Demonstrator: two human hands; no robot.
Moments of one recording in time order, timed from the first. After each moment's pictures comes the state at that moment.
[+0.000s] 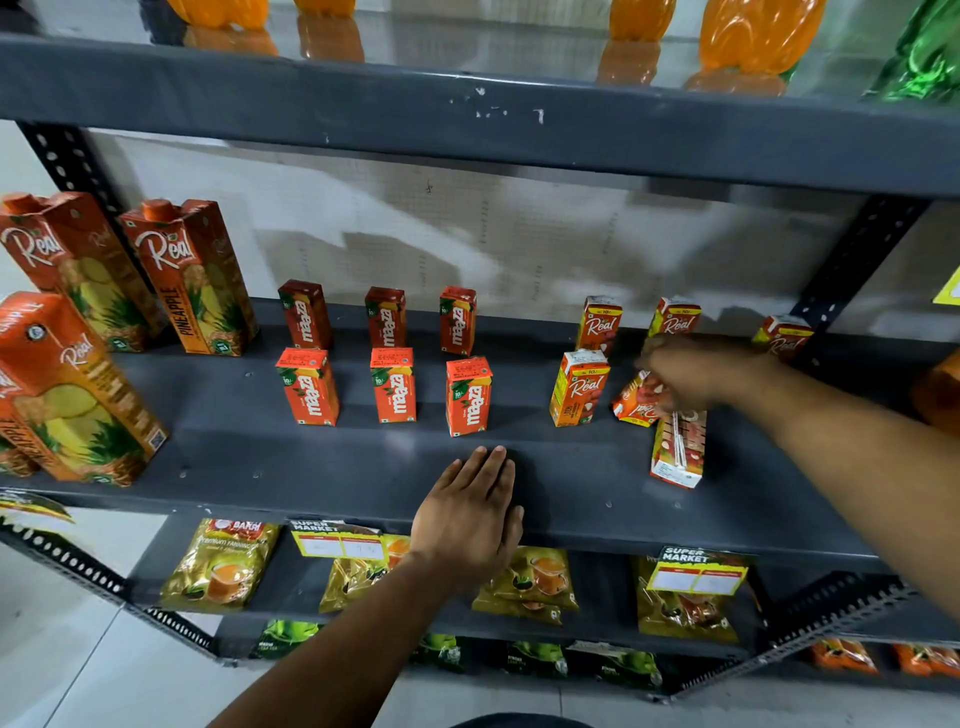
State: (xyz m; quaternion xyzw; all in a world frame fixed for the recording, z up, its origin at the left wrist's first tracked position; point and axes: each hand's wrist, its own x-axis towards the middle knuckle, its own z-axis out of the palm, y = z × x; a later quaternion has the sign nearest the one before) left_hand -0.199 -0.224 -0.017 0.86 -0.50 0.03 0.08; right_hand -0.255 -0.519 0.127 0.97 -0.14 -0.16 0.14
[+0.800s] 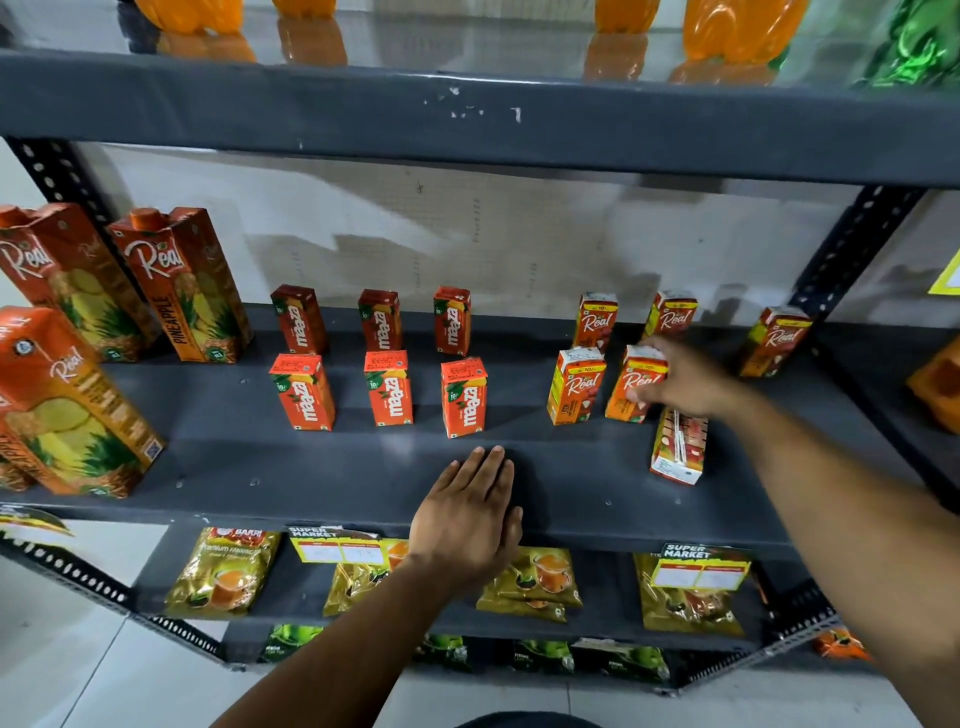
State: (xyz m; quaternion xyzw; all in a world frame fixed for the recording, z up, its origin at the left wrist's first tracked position) left_hand -0.198 -0.226 -0.017 0.86 -0.50 0.03 0.07; right_hand -0.261 -0.535 0.082 0.89 -0.32 0.03 -0.32
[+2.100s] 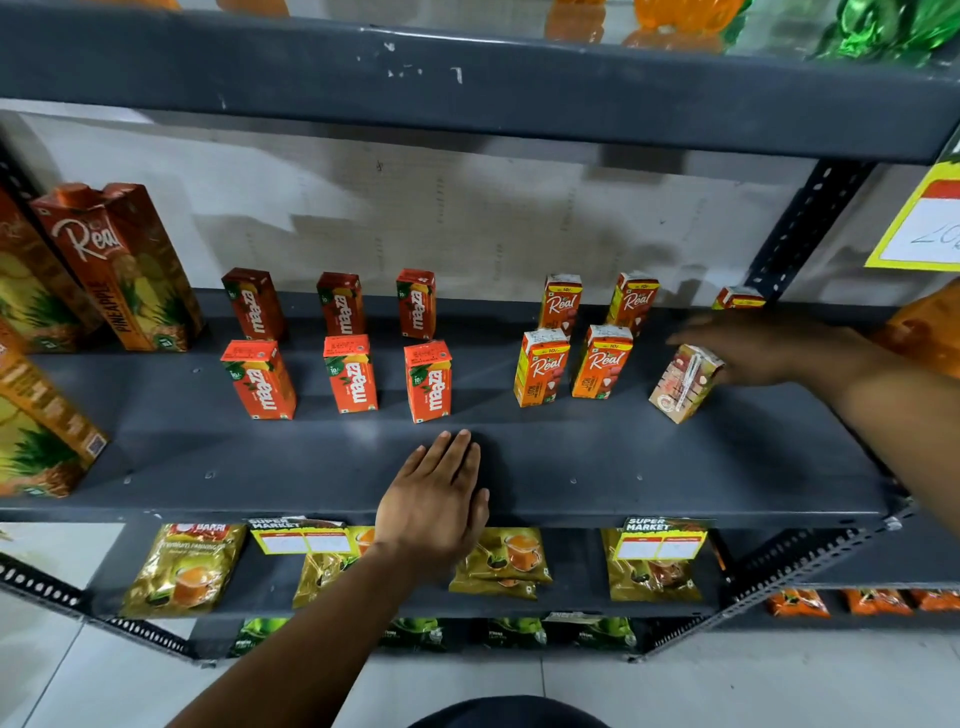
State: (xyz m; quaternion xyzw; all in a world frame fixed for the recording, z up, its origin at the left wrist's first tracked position) left_hand -0.198 -0.225 -0.021 0.86 -0.50 0.05 0.09; right_hand -0.329 -0.577 0.147 0.97 -0.19 -0.16 0.05
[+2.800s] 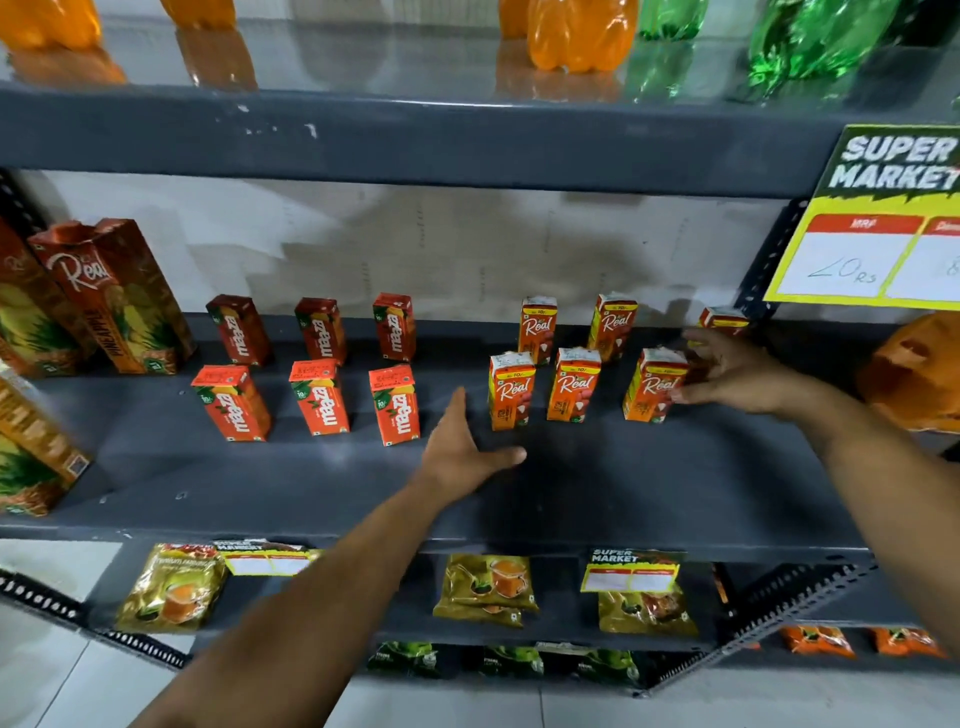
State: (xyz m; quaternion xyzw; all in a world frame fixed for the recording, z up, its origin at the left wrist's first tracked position) left_hand -0.179 -0.321 0.017 0.80 -0.29 -0.22 0.48; right_hand -0.345 -0.623 0.108 0.85 -0.33 0.03 -0.40
